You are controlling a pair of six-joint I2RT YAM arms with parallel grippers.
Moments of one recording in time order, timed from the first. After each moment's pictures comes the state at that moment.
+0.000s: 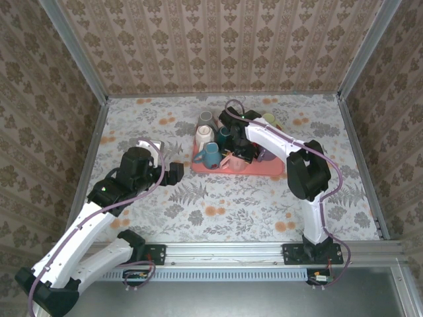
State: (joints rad) left arm -0.61 0.80 0.88 -0.73 -0.08 -0.32; right arm 0.55 2.05 1.73 -1.08 0.02 0.96
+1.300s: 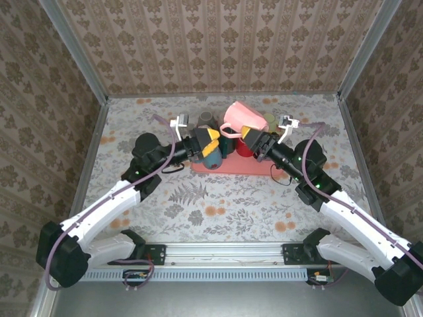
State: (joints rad) left arm -0.67 1.10 0.79 0.46 0.64 -1.30; right arm 0.55 0.92 0.76 0.27 -0.15 0.81
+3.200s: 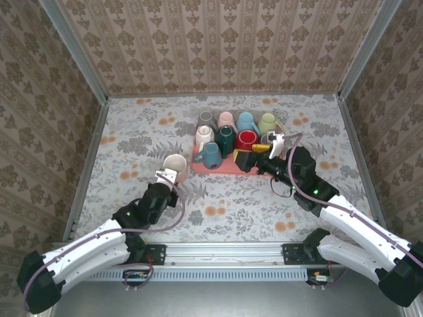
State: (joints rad) left arm -0.90 0.68 0.32 -0.20 -0.54 -0.17; right arm 0.60 0.89 0.68 0.05 -0.14 0.57
